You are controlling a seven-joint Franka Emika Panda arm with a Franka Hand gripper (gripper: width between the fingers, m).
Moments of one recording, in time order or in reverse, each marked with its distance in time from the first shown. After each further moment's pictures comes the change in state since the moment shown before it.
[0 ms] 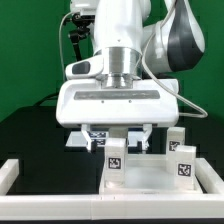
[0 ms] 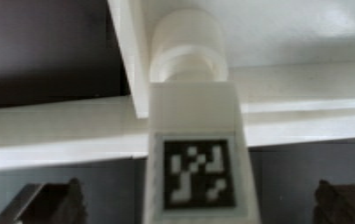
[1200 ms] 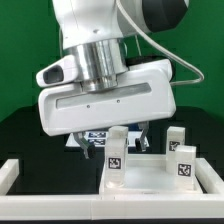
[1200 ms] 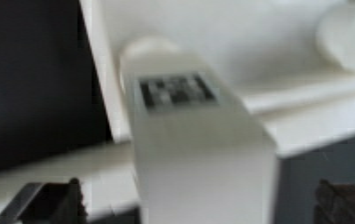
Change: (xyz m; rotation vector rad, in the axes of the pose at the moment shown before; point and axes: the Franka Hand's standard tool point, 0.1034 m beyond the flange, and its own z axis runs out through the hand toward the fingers) arm 0.016 0.012 0.004 0.082 -0.505 0.123
